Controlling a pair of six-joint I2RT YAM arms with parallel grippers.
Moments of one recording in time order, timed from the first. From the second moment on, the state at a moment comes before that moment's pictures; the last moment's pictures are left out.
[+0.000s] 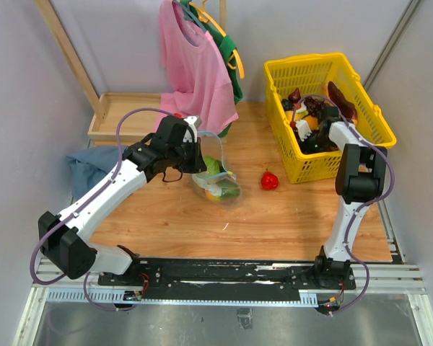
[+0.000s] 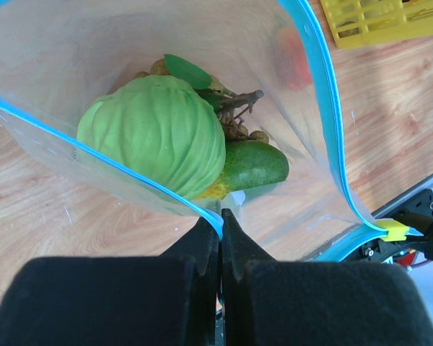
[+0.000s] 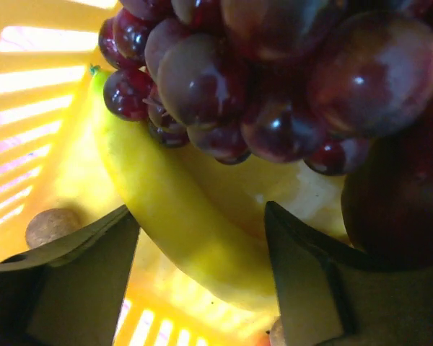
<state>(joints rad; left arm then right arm) -0.59 1.35 1.27 -0.66 0.14 -0.44 -0.09 2.07 1.58 -0.82 -0.38 -0.83</state>
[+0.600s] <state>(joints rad) -0.59 1.35 1.34 -0.68 0.14 -0.40 -0.08 2.02 1.55 -0.79 -0.35 -0.82</state>
